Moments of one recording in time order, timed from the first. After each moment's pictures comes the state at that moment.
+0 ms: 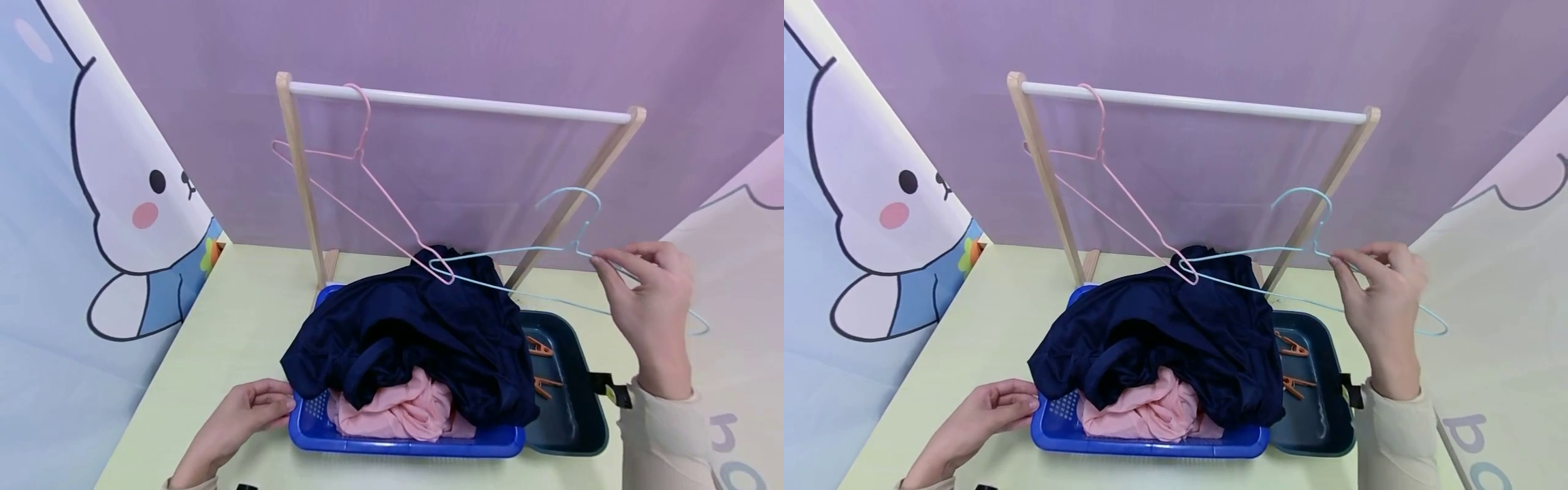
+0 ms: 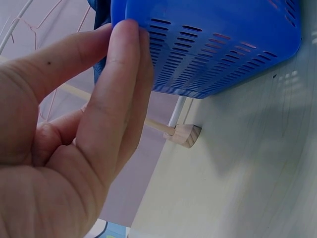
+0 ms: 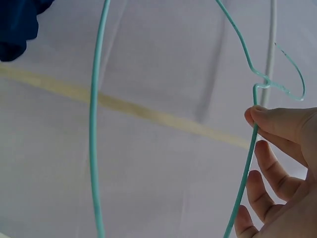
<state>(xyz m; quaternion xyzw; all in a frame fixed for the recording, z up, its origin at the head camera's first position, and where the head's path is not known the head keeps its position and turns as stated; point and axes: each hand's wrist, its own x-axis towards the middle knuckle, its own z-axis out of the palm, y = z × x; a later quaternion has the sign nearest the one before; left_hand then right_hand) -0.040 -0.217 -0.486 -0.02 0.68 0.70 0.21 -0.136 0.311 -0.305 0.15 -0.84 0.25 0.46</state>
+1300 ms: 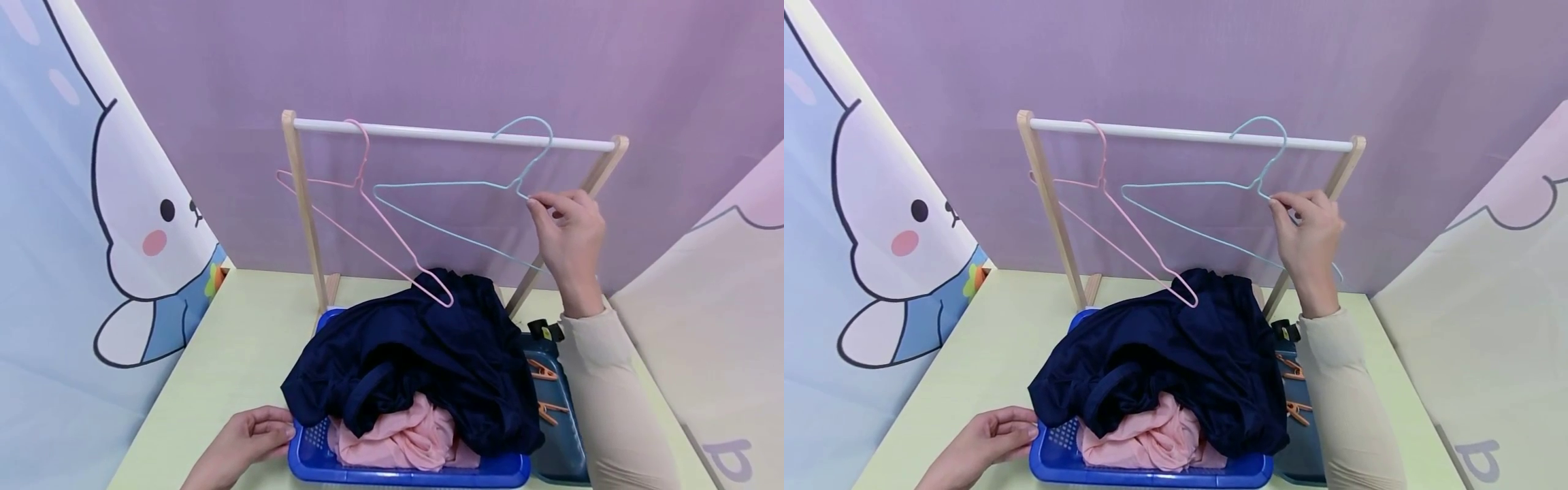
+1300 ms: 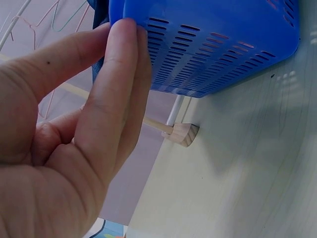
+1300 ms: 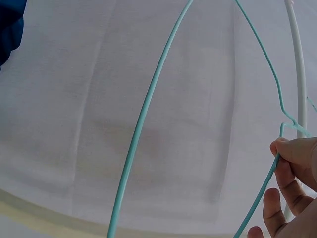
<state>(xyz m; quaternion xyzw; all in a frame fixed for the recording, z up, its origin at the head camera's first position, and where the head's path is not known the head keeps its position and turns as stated) -0.037 -0.219 -0.488 -0.05 0.67 0.70 0.24 -0.226 0.240 -0.265 0.11 -0.81 0.33 0.48</state>
